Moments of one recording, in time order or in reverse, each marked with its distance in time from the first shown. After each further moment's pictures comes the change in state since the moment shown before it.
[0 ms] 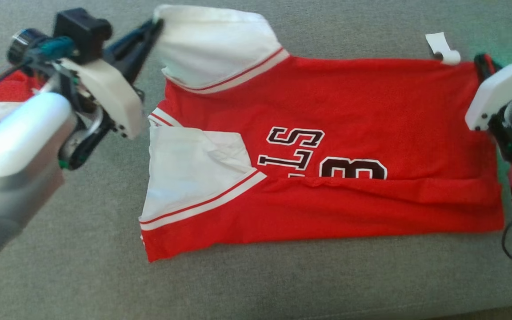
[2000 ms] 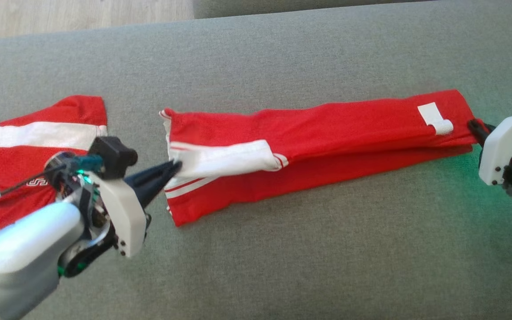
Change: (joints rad) left arm 0.271 0.169 -0.117 -0.245 -0.072 -0.035 0.098; right arm 0.095 -0.280 0.559 -0.072 0.524 0.000 0.068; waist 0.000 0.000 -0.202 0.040
